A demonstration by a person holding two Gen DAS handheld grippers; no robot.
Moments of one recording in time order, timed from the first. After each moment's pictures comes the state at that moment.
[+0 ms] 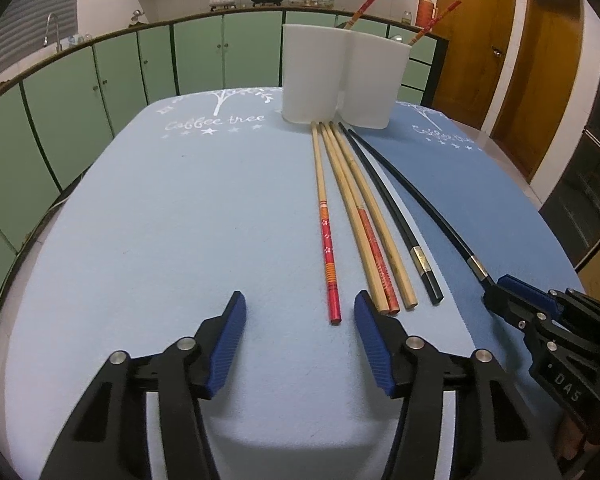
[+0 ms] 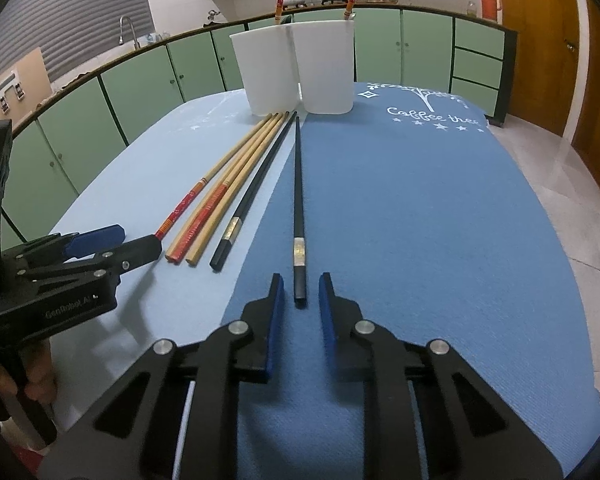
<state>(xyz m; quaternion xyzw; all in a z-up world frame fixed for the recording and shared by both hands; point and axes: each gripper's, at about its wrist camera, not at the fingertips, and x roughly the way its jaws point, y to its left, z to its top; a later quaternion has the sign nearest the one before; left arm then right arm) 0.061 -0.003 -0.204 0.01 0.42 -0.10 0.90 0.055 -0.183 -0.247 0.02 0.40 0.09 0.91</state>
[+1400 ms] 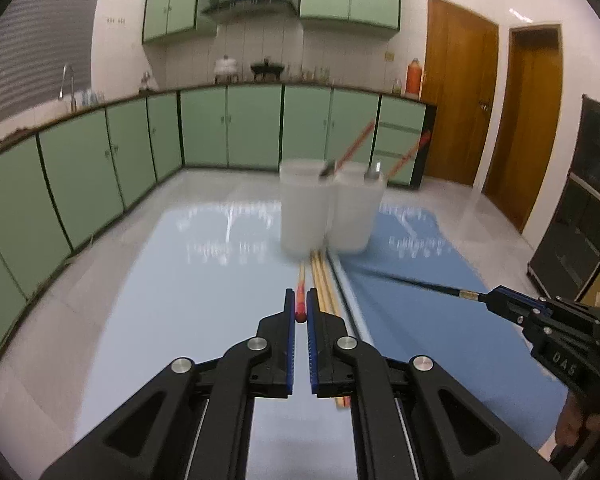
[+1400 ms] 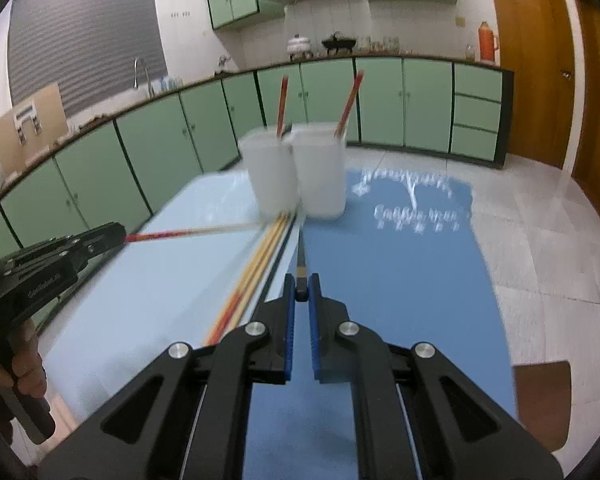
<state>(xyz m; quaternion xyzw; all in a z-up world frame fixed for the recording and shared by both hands) 0.054 -0.005 -0.080 0.01 0.29 -0.11 0.95 0.062 -0.214 -0.131 0.03 0.31 0.11 0.94</state>
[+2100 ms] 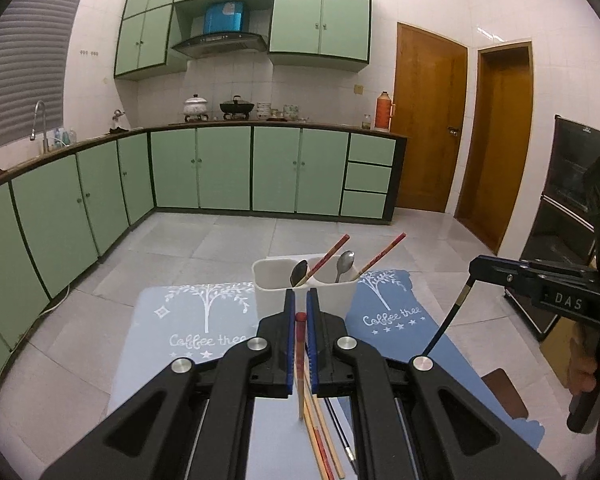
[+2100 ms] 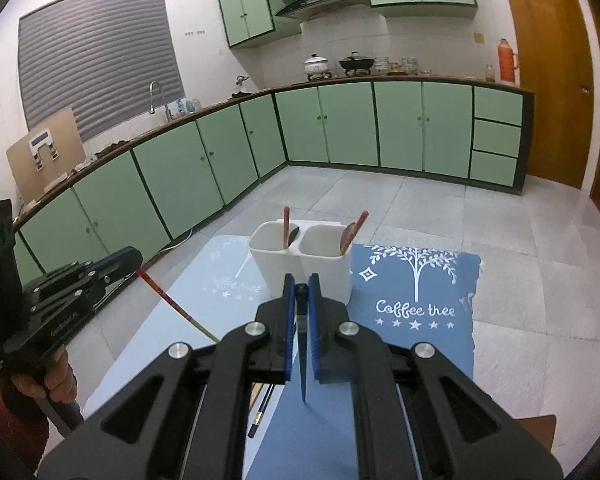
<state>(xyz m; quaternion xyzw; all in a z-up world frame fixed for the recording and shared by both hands) 0.106 -0.010 -0.004 0.01 0.24 -0.16 0.96 0.129 -0.231 -0.027 0.03 0.30 0.16 0.94</state>
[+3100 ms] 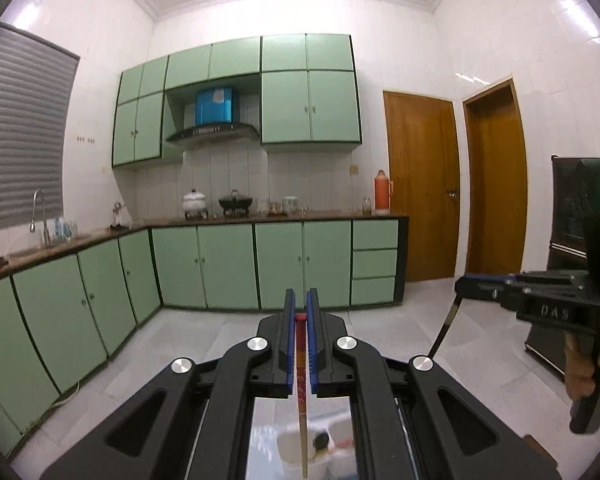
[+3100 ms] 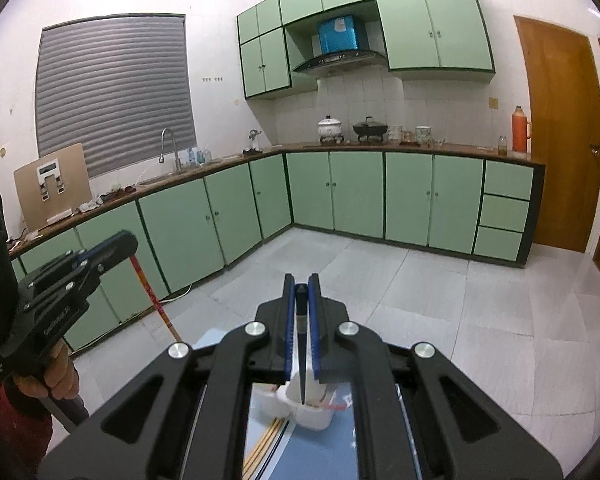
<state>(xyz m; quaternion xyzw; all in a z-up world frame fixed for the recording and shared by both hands) 0.184 -0.036 0.129 0.04 0.08 -0.16 0.98 0.227 -0.240 0.102 0.01 0.20 0.16 0.97</state>
